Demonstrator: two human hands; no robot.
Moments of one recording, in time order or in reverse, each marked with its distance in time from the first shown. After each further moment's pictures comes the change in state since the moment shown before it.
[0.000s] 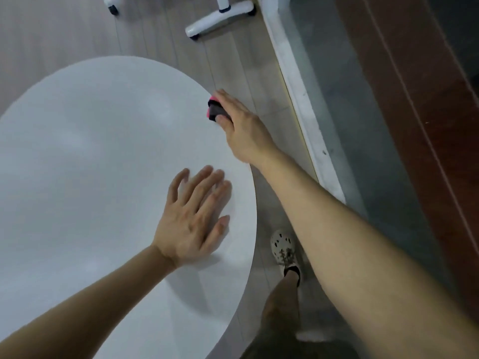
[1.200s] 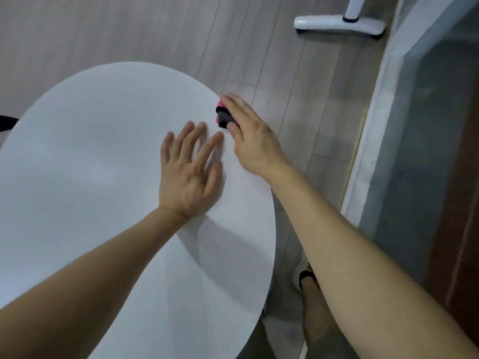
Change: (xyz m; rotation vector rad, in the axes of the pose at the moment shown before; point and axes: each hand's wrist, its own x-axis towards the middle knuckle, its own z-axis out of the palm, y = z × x) left_hand 0.123 -0.149 -0.004 0.206 0.164 -0.786; right_hand 0.207 -0.037 0.055 -0.076 -0.509 -0.214
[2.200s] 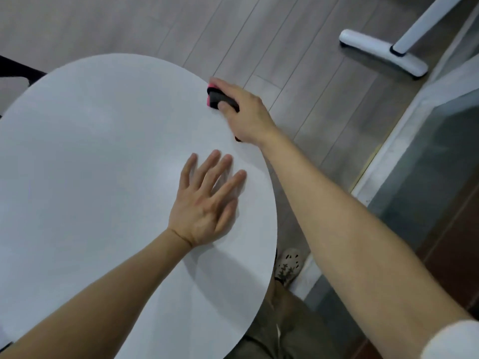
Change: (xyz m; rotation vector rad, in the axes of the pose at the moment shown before) left_hand -0.004 0.000 0.008 -0.094 -0.045 -0.015; right_hand 0.148 -0.037 0.006 0.063 -0.301 -0.016
